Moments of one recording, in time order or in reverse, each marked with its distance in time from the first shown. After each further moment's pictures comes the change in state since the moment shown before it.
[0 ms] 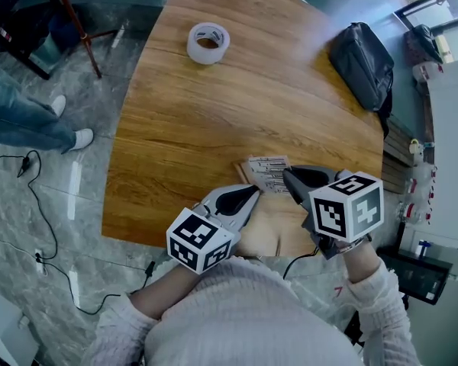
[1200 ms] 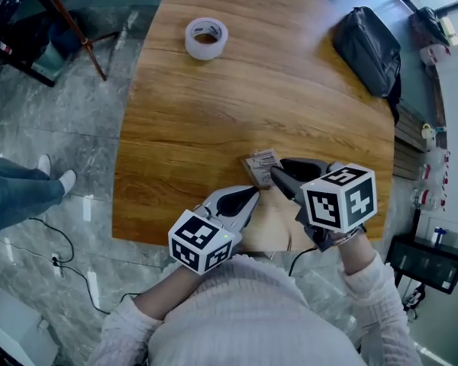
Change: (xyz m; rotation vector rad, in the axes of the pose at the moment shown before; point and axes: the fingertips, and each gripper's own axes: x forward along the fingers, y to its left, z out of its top) left arm -0.009 0.008 -0.019 -0.001 0.083 0.014; right arm 0.031 0.014 -0.004 0.074 -0.048 0.107
